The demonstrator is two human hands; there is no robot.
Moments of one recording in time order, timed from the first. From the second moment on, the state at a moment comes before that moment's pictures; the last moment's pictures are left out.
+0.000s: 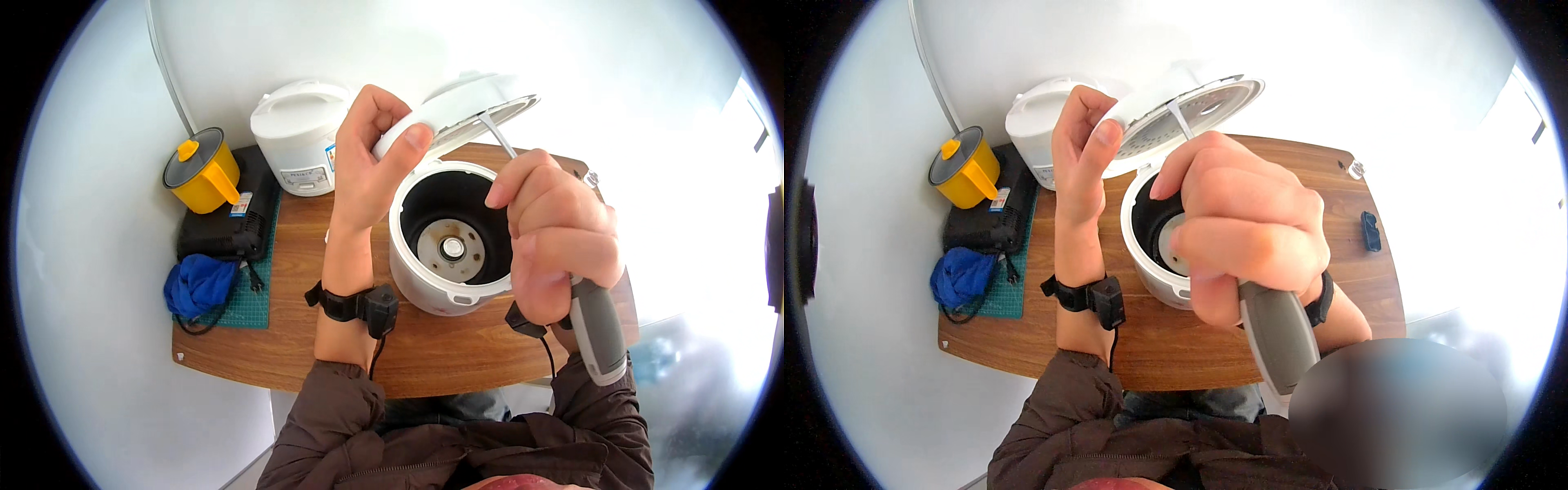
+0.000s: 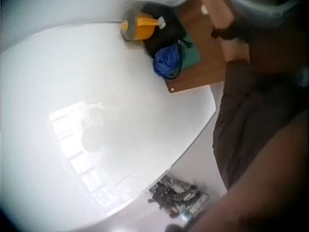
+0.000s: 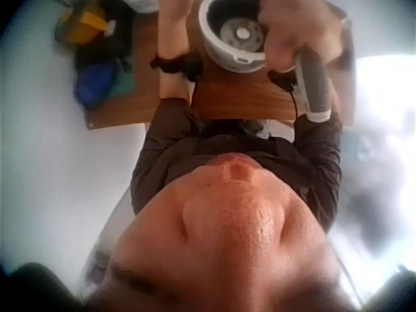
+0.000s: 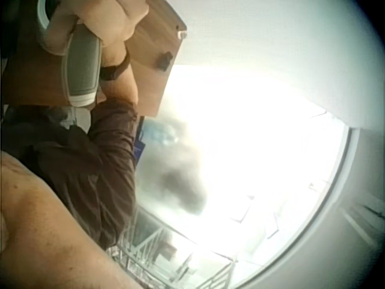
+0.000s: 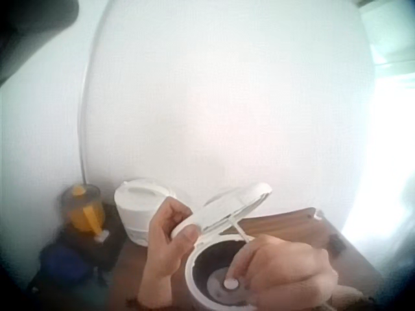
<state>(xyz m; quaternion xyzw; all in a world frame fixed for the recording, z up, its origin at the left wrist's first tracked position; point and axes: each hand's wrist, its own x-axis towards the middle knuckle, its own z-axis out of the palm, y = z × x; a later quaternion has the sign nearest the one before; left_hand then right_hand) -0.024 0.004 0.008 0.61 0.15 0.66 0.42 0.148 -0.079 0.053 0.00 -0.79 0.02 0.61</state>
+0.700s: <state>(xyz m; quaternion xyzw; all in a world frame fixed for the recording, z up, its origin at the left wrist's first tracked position) -0.018 0.002 0.005 0.68 0.18 0.64 0.32 0.149 -0.085 0.135 -0.22 -0.65 0.34 0.64</state>
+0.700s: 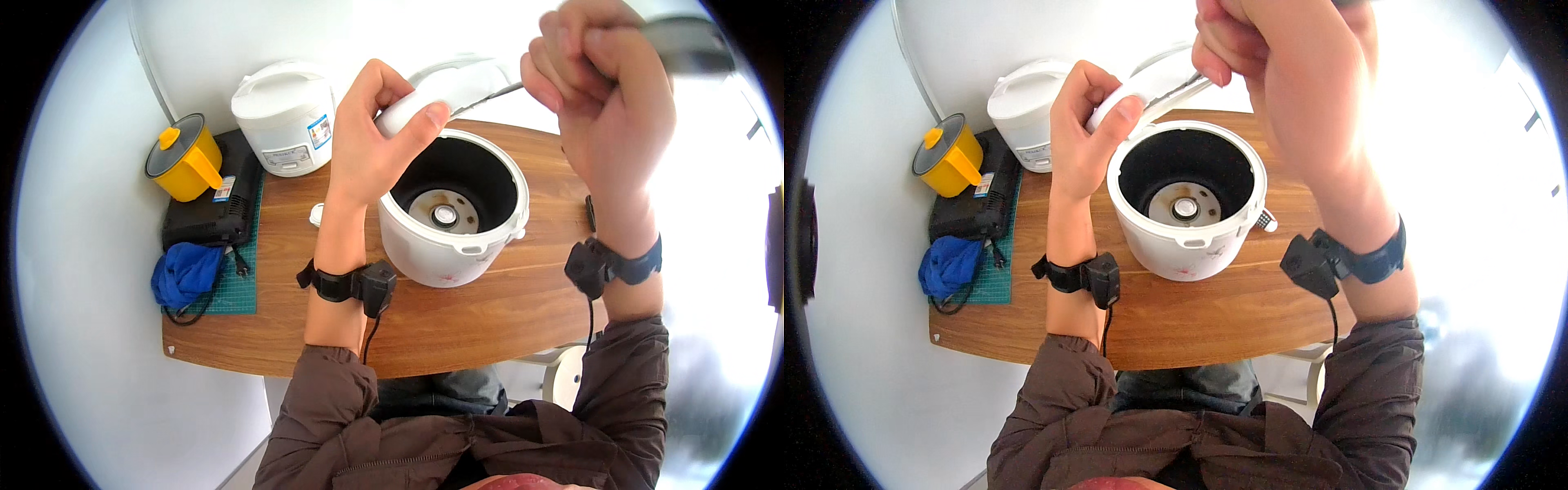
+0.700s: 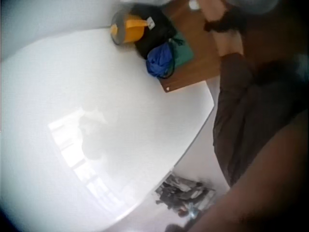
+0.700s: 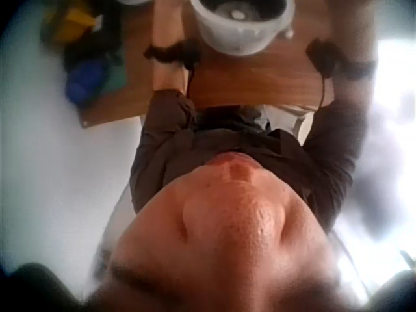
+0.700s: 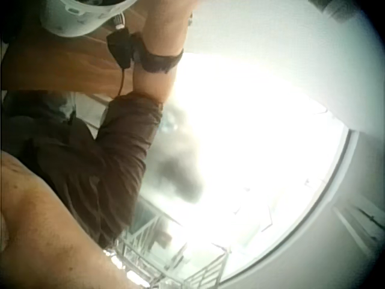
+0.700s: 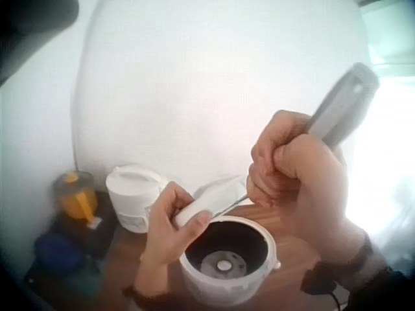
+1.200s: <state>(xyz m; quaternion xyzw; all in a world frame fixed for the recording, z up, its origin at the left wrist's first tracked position) -0.010 -0.004 0.007 0.69 0.20 0.62 0.31 0.161 -0.061 0.170 -0.30 -0.67 0.43 0.52</state>
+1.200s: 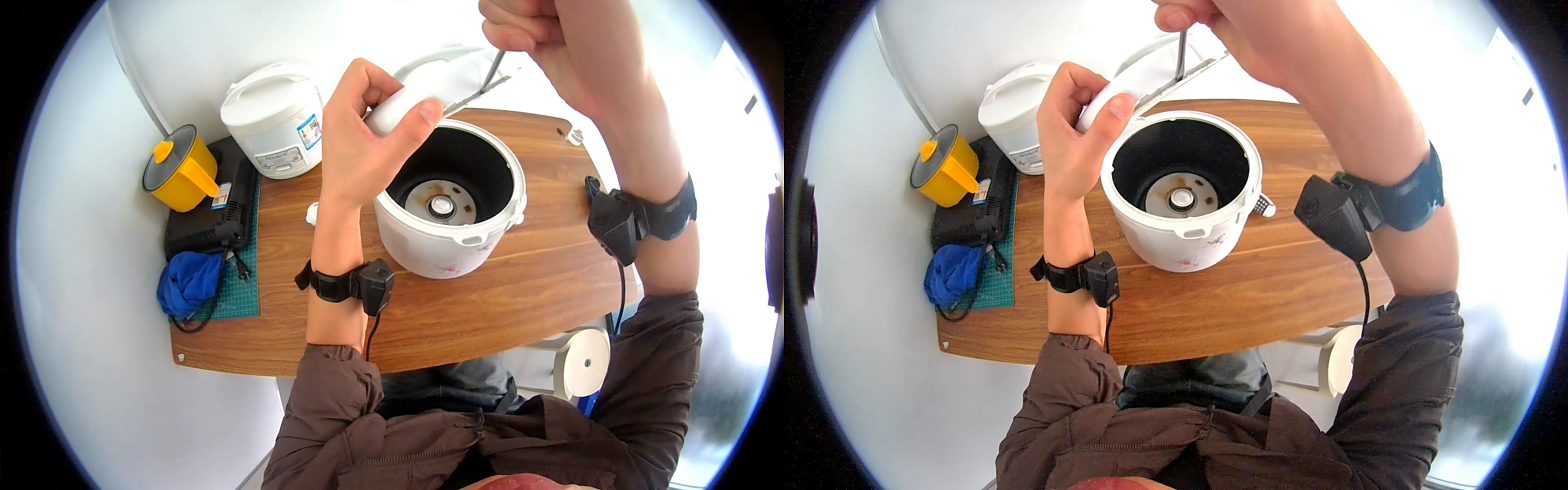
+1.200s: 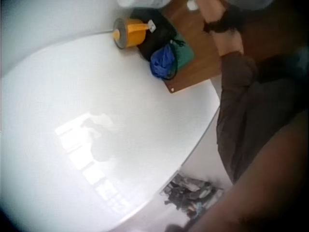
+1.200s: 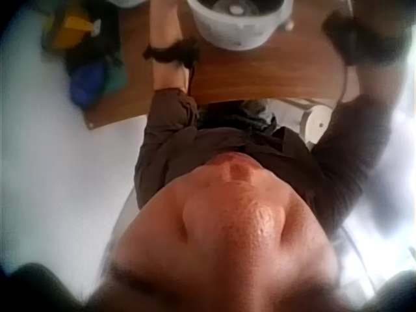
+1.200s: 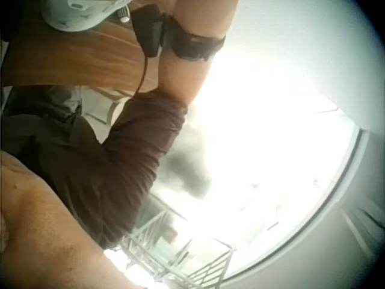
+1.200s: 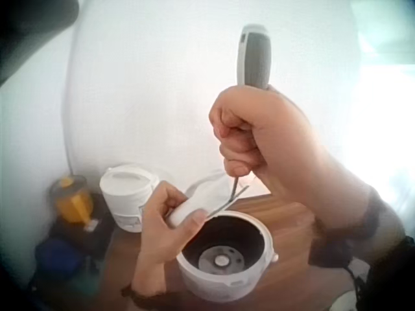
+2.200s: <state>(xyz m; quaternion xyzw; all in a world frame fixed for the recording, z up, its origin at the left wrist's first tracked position) -0.037 0.044 -0.014 0.67 0.10 0.62 0.41 0.203 -0.057 0.100 -0.27 -0.30 0.25 0.88</state>
